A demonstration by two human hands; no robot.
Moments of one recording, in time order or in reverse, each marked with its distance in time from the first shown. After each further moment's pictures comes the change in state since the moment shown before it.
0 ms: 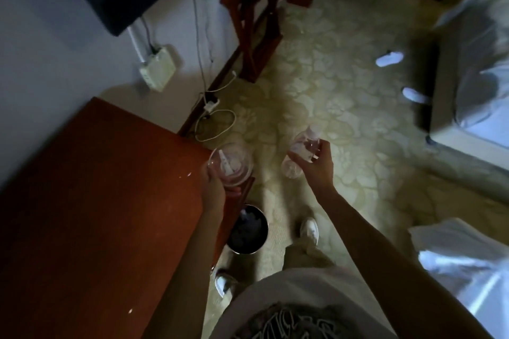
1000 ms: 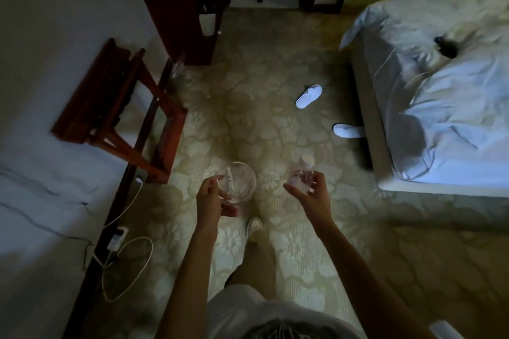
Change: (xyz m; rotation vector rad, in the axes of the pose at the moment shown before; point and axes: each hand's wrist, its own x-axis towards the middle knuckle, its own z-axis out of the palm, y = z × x) left_hand 0.277 0.189 0.644 0.243 -0.344 0.026; right_hand 0.582 0.018 -0.274 0.163 0.222 0.132
